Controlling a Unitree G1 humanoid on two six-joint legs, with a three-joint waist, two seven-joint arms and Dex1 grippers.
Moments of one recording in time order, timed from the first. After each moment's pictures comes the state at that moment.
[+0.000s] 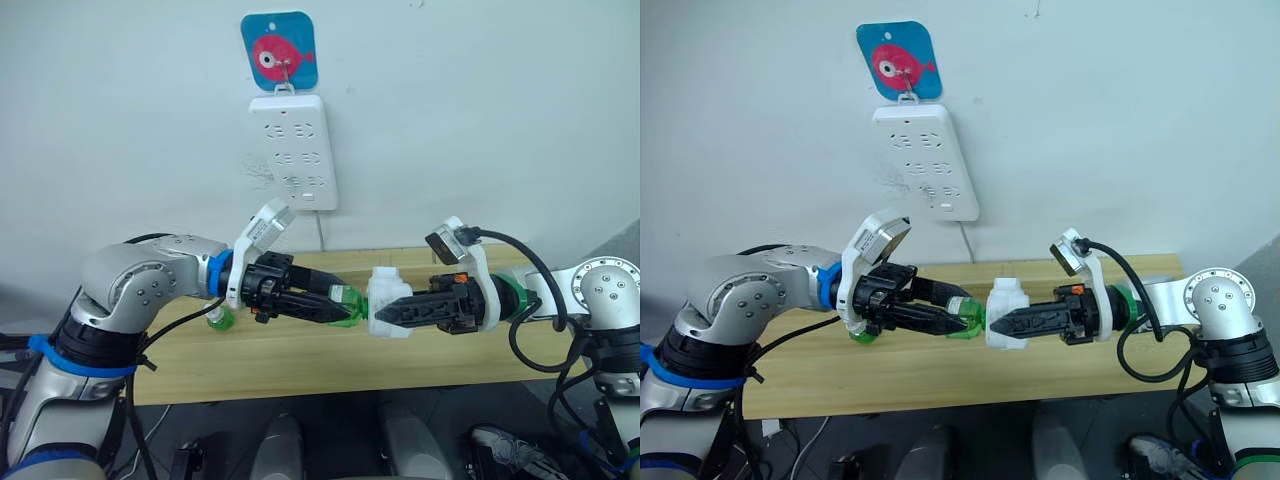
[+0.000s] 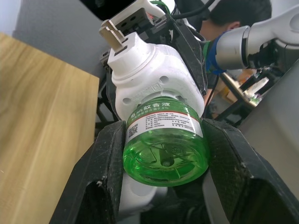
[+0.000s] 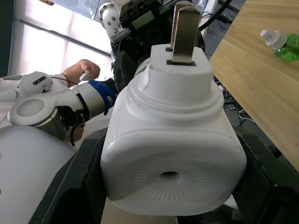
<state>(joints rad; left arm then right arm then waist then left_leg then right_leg) -0.64 0.80 -0.14 -0.24 -1.06 1.09 -1.14 -0.57 -0.73 0.07 -0.11 1.69 1.41 0.50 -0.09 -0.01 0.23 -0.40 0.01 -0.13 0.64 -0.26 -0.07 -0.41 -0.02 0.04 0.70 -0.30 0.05</state>
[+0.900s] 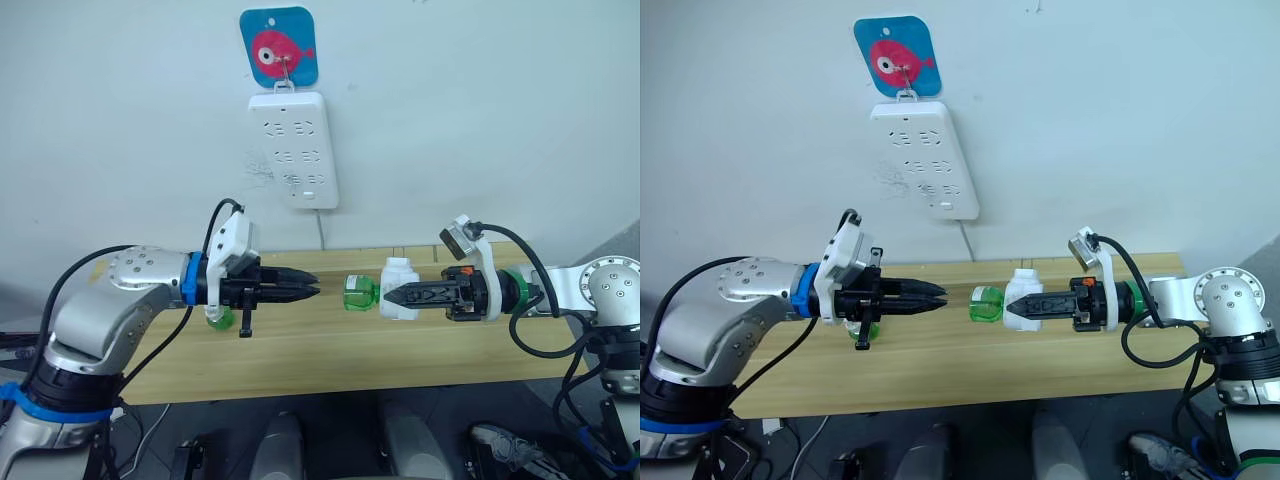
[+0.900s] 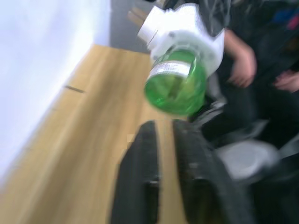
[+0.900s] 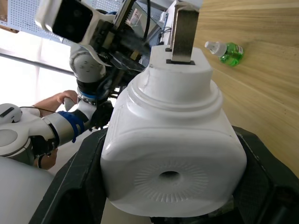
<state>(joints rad) -0.35 0.81 -0.04 -0.30 -0.59 0.42 -1.20 -0.56 -0.74 0.02 -0.01 1.65 1.42 0.44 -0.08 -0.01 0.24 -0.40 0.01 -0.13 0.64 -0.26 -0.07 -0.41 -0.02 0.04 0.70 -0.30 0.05</state>
